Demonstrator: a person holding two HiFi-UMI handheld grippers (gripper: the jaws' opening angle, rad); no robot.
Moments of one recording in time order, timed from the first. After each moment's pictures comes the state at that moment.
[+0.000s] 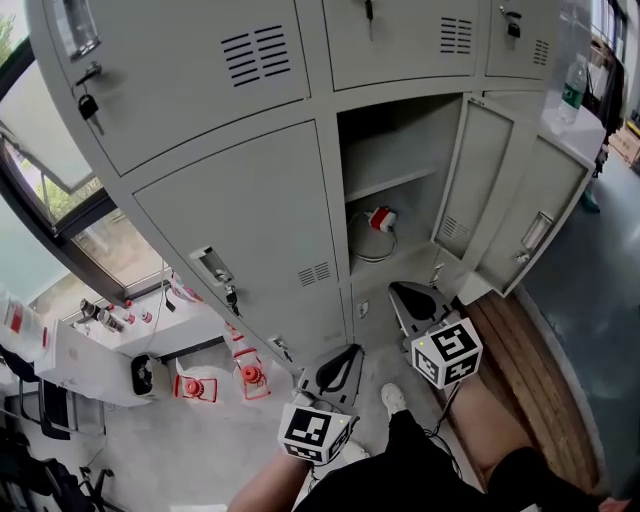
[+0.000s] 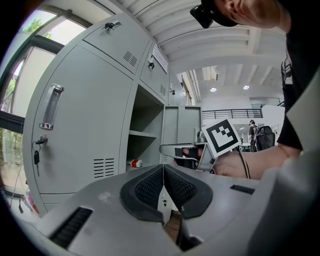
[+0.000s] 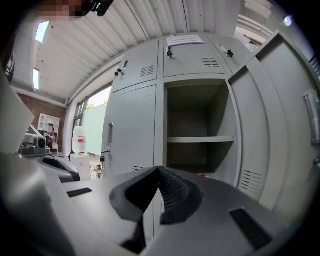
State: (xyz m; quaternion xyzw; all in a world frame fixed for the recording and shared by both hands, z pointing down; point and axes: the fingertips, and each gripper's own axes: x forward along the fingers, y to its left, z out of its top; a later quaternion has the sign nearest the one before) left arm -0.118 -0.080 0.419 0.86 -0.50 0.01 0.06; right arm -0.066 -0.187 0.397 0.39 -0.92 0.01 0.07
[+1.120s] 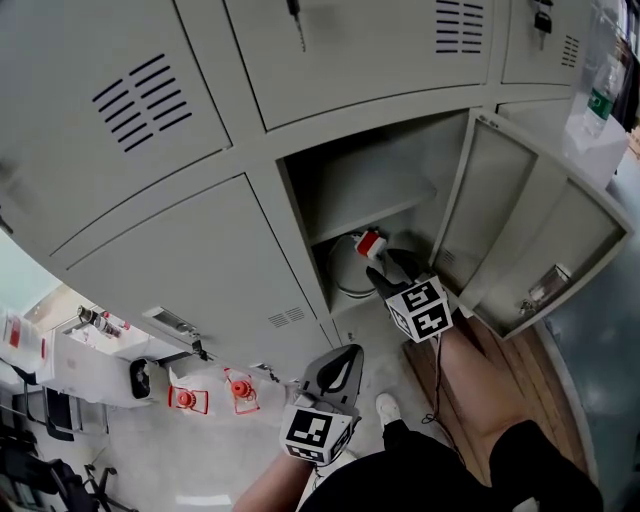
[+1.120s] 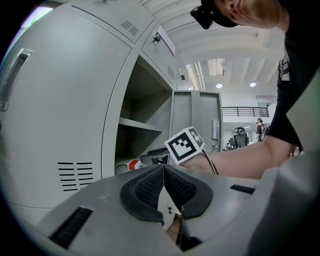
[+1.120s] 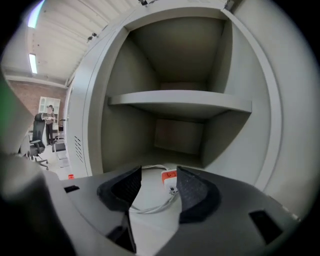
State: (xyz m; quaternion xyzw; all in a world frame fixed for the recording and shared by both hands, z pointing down) left arm -0.079 -0.197 0.433 0.85 -0.52 0.03 0.07; right arm -0.058 -0.383 0.465 0.37 -0.91 0.00 0.18
